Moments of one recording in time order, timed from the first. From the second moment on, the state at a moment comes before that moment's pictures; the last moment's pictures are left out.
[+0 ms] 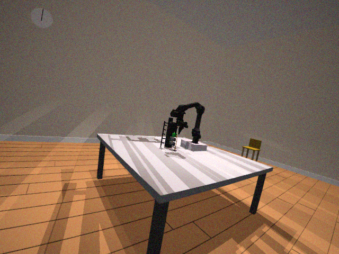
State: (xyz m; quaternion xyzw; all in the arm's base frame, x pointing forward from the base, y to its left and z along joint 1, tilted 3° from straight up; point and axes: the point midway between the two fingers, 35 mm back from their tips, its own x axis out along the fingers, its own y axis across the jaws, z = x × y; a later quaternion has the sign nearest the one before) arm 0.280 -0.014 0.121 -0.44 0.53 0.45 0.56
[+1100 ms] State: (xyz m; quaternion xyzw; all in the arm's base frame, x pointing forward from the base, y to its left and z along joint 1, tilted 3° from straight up) arm 0.272 -0.051 0.118 -0.44 0.53 0.46 0.55
